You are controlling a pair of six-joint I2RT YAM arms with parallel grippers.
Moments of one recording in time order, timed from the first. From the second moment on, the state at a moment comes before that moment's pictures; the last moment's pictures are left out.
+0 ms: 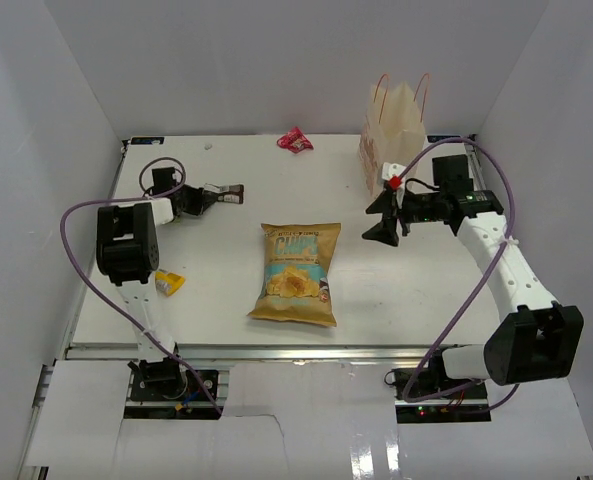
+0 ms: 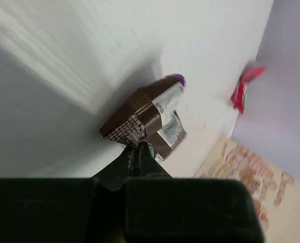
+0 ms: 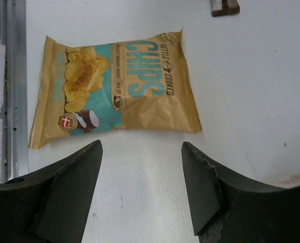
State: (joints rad) left arm 0.08 2.12 1.30 0.07 0.29 -1.23; right arm 0.14 1.33 1.21 -0.73 -1.05 -0.87
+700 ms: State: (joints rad) left arm 0.06 1.56 0.88 0.27 0.79 -0.88; right arm 0.60 1.84 1.66 -0.27 -0.80 0.10
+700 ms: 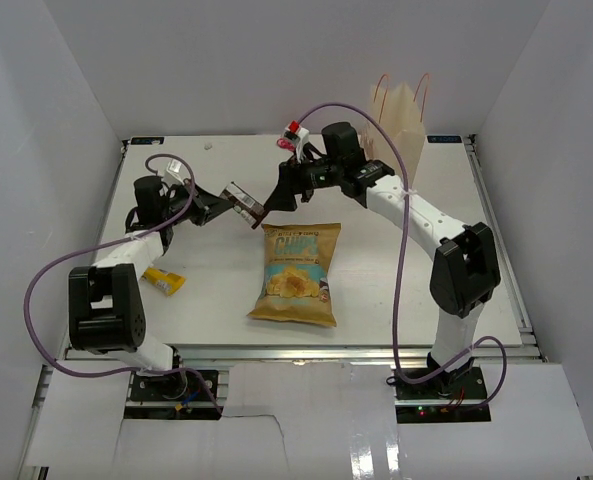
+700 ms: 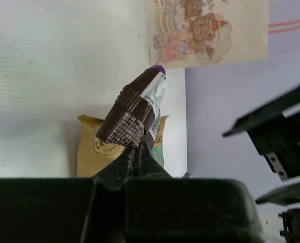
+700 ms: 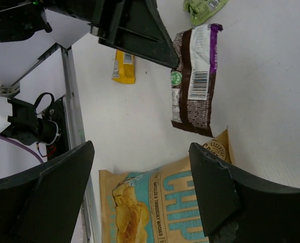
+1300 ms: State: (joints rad) left arm -0.05 1.29 0.75 0.29 0.91 -0.88; right arm 0.70 1.89 1.62 -0.21 -0.75 0.13
